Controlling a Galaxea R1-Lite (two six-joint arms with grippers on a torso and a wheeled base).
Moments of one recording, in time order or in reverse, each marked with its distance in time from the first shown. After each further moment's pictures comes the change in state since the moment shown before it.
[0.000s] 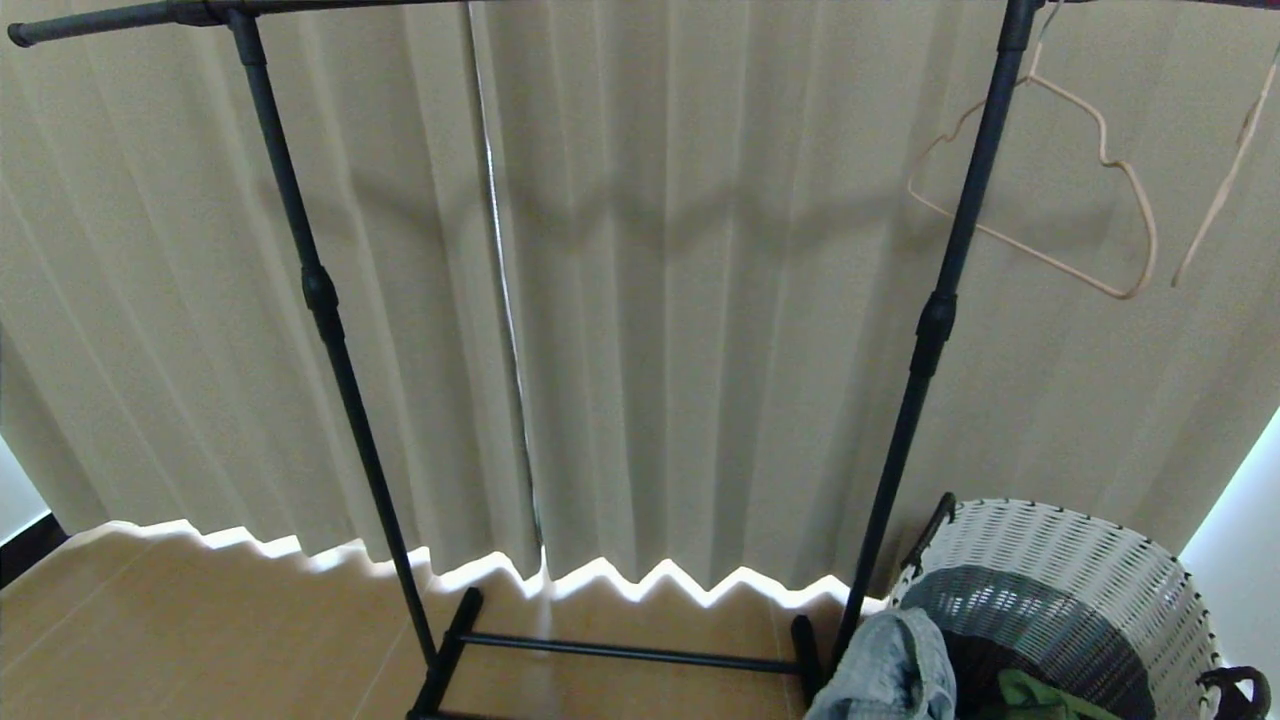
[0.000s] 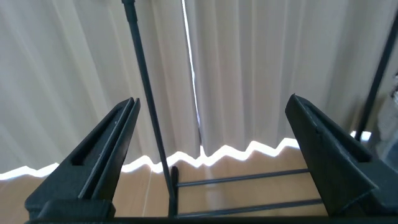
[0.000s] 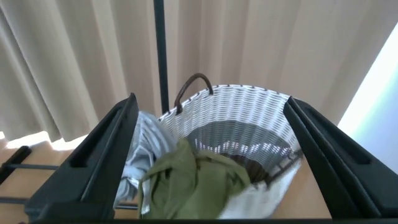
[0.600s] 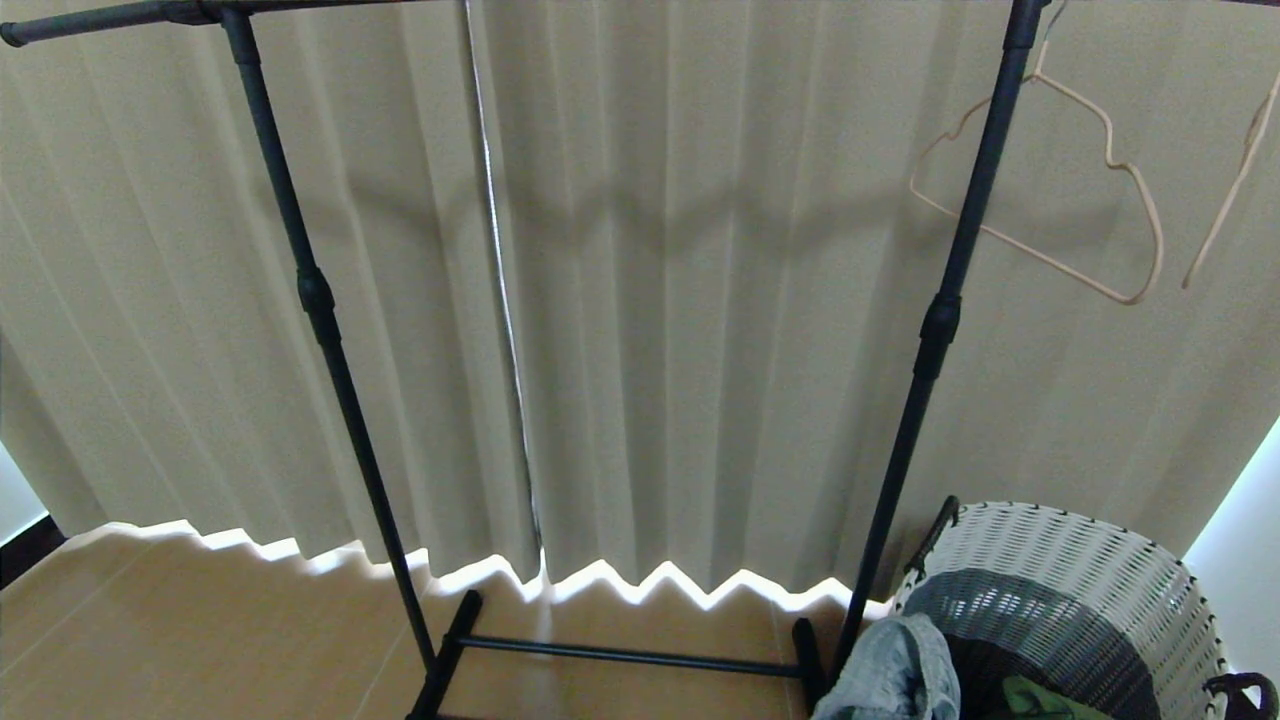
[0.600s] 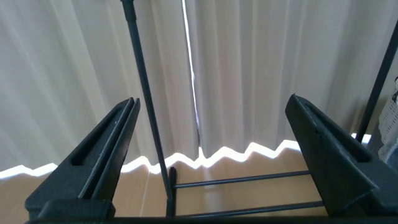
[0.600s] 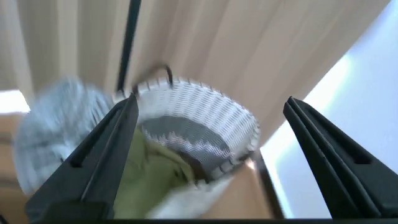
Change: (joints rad) left arm 0.001 -0.001 0.000 0.000 0.001 -0.013; right arm 0.000 0.001 -0.090 0.135 -0.062 -0.349
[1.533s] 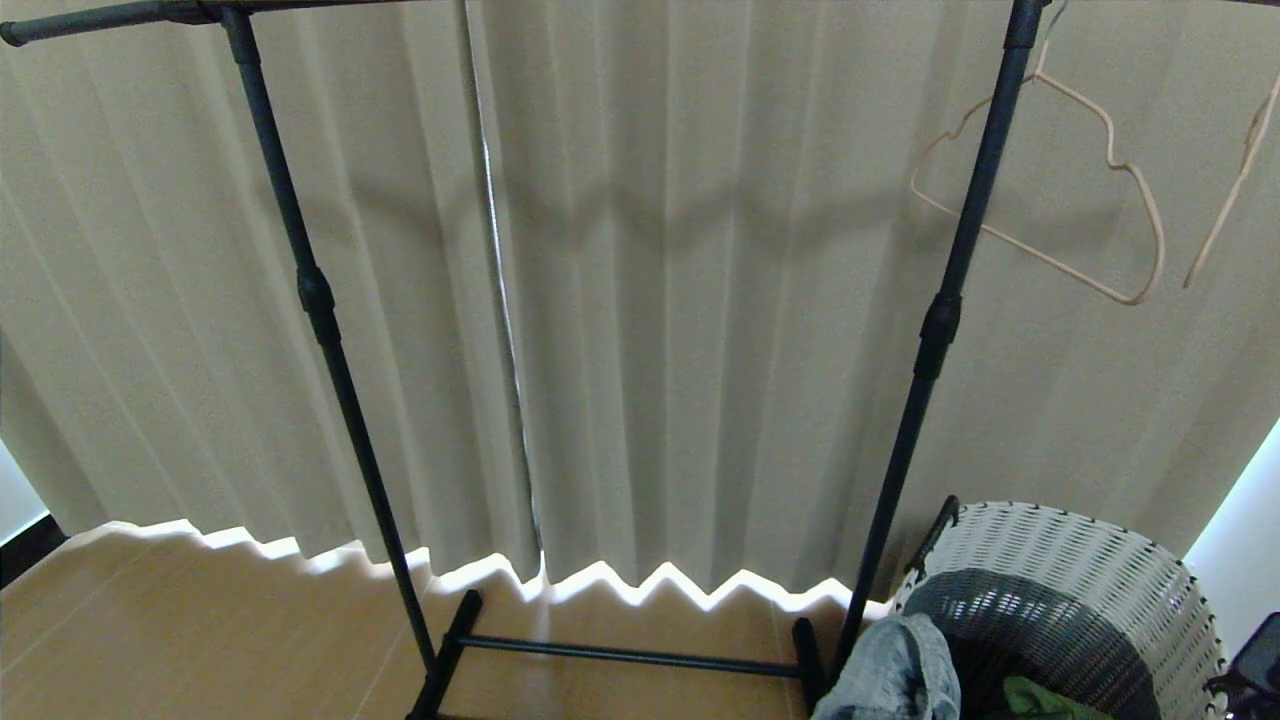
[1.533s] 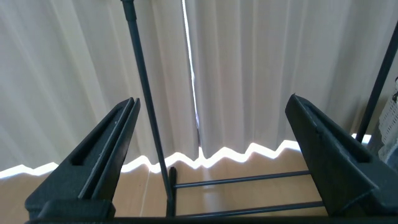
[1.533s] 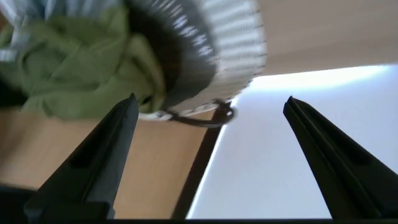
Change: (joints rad) left arm 0.000 0.000 0.000 0.000 0.000 0.000; right arm -0.001 0.936 -0.181 -0.064 -0.098 -0.445
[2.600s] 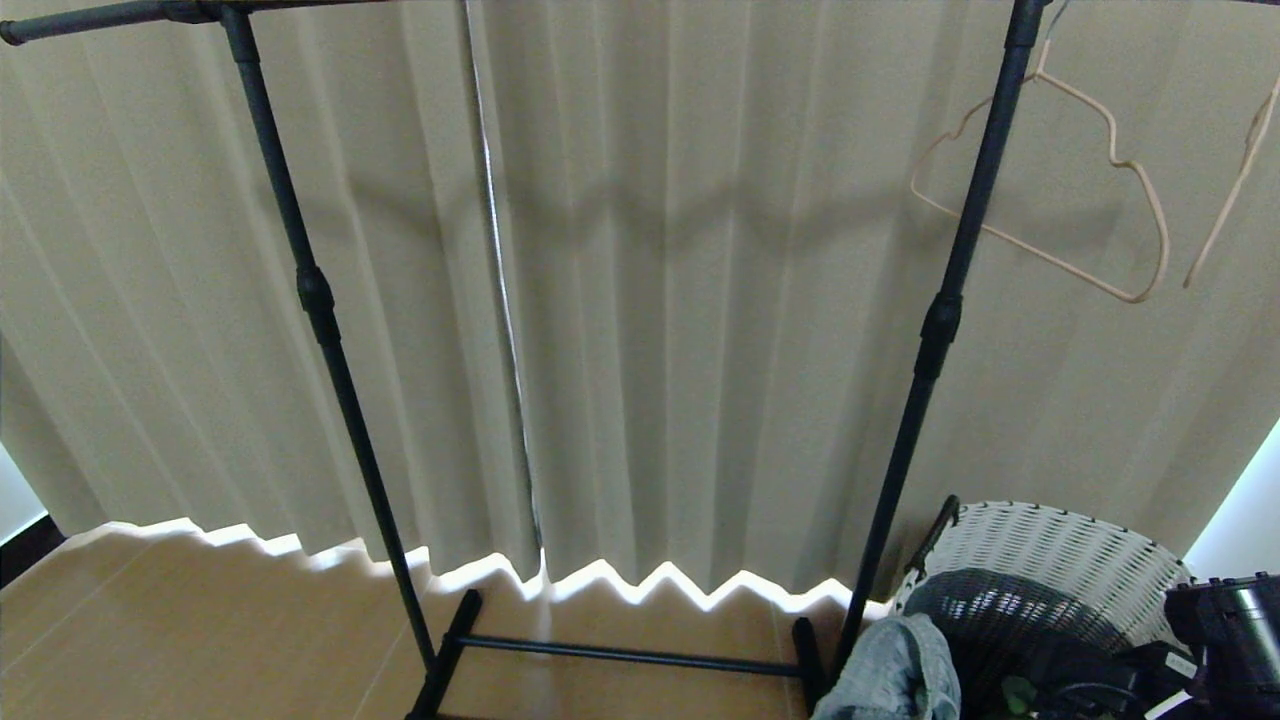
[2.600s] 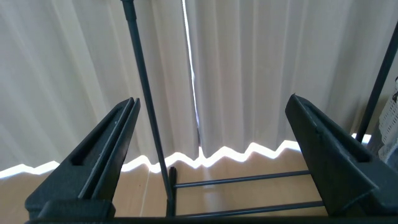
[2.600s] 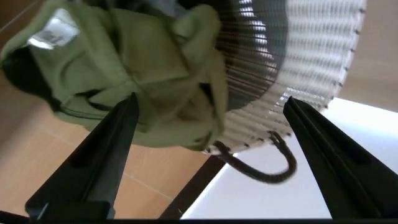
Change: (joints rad) left arm 0.000 -0.001 0.000 0.000 0.000 0.000; right arm 0.119 0.632 0.137 -0.470 0.005 -0.009
